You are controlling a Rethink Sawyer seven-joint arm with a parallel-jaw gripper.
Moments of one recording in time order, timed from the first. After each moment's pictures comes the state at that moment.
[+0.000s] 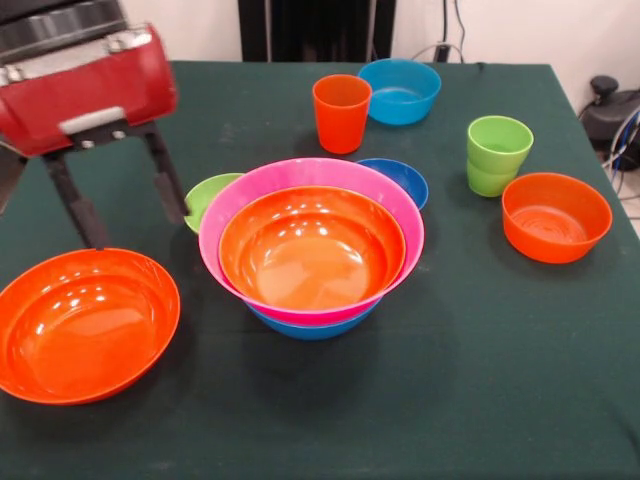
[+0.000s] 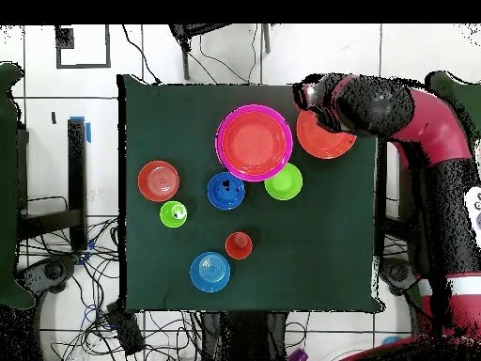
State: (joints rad) arm -0.87 -0.47 0.84 1.20 -0.42 0.83 1.27
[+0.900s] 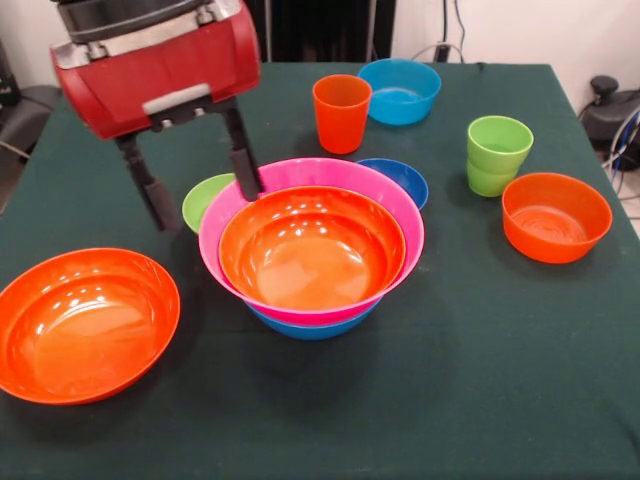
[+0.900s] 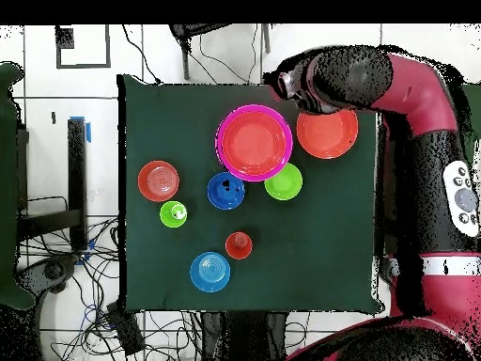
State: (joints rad) arm -0.77 -0.48 0.82 1.06 -0.42 1.04 1.27
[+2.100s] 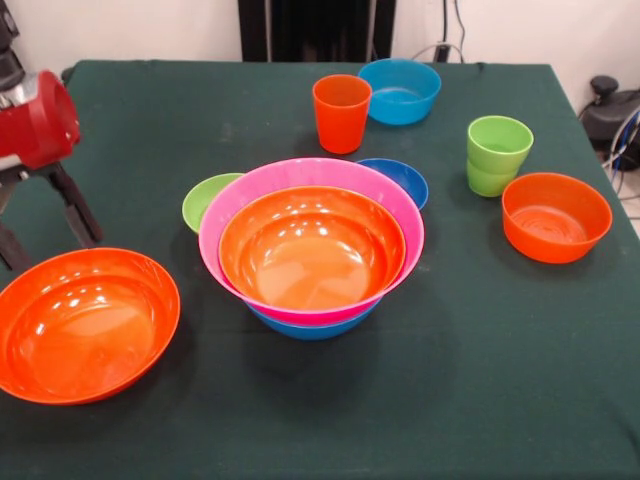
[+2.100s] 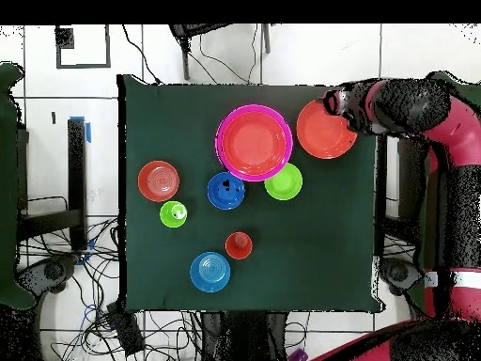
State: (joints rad) arm -0.91 -0.34 0.83 1.01 -0.44 1.02 1.27
